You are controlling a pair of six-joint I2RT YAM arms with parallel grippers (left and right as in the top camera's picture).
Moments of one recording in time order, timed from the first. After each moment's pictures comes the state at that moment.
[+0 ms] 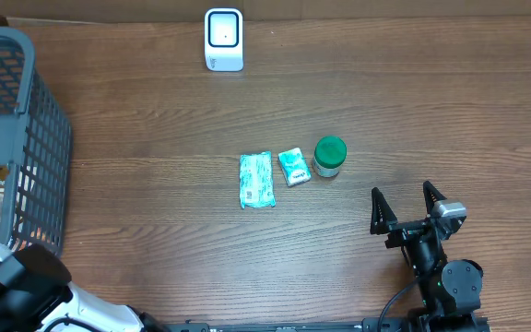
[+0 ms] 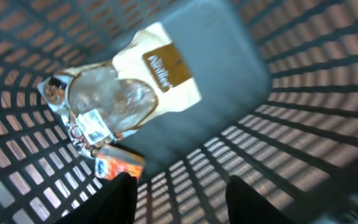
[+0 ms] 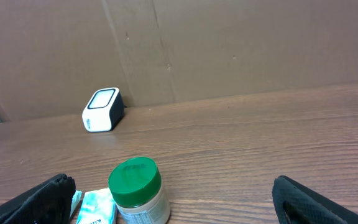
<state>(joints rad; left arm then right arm) 0.76 1.88 2.31 -1.59 0.00 -0.32 0.13 0.01 0.02 -0.03 -0.06 0.20</state>
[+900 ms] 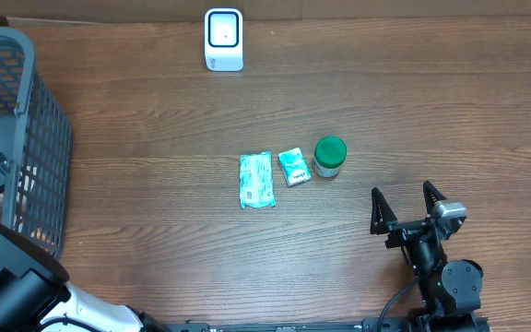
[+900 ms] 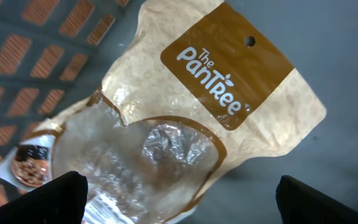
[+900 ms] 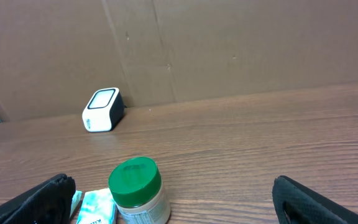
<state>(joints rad) 0.79 1.89 1.53 -0.89 -0.19 0.06 0.13 0.01 0.02 -0.03 -0.06 0.20</state>
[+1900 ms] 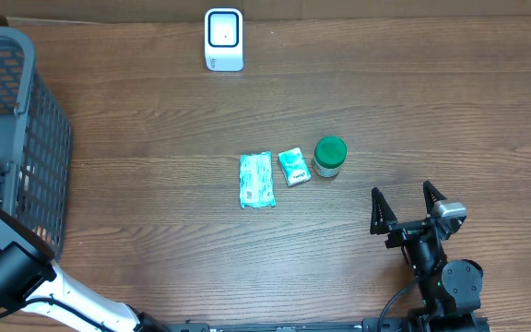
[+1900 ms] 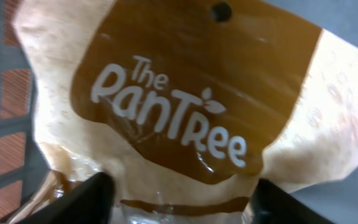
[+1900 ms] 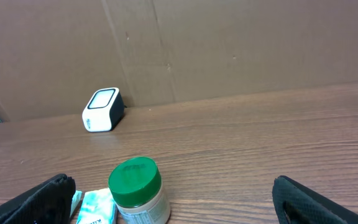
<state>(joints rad) 0.79 2.07 1.54 -0.77 -0.23 0.40 0.13 0.01 0.02 -0.03 -0.06 0.20</state>
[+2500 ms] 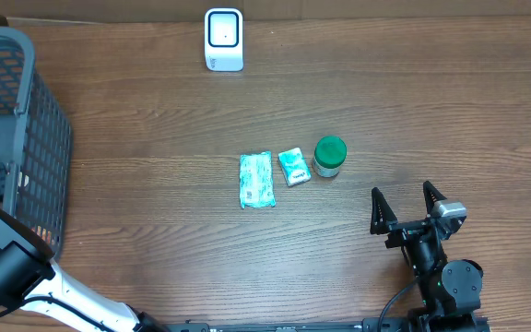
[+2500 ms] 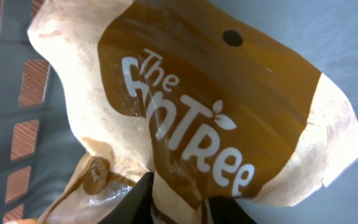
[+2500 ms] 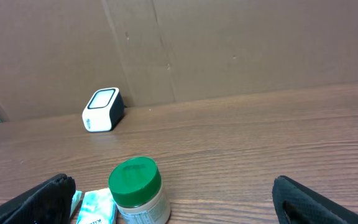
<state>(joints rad) 0.79 2.08 1.61 -0.85 -0.22 0.32 0.13 0.01 0.02 -0.03 -0.06 0.20</state>
